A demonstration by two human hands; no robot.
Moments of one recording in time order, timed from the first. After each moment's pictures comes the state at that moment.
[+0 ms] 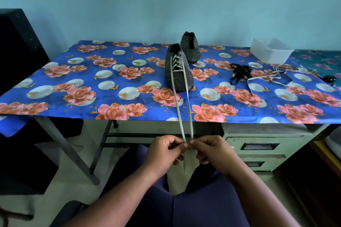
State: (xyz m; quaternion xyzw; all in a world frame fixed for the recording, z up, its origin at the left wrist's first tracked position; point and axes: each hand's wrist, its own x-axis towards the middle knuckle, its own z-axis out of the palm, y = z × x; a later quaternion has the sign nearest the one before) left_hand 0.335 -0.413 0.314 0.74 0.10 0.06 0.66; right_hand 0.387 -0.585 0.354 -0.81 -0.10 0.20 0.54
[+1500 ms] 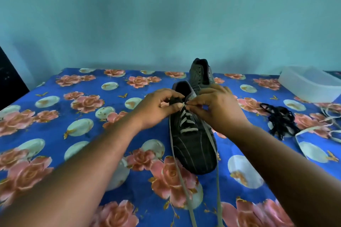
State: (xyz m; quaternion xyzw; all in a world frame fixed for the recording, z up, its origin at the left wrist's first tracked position) left_hand 0.621 -0.251 0.438 0.90 -0.08 0.12 0.41; right_hand 0.679 -0.469 0.451 -0.83 -0.44 -0.30 0.19
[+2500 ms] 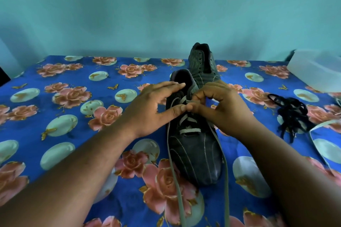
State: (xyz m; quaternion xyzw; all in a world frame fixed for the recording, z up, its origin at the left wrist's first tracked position) left_hand 0.618 -0.253 0.418 0.91 -0.14 0.18 0.34; right_hand 0.687 -0.477 0.433 -0.79 -0.44 -0.13 0.39
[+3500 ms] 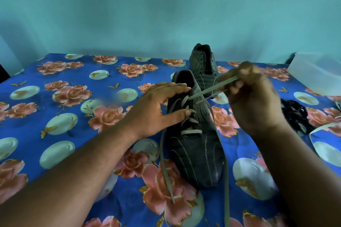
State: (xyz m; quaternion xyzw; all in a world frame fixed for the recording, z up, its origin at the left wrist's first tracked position) left_hand 0.620 -0.258 0.415 0.90 -0.16 0.20 0.36; right_hand 0.680 -0.489 0.461 -0.54 -0.28 0.02 0.79
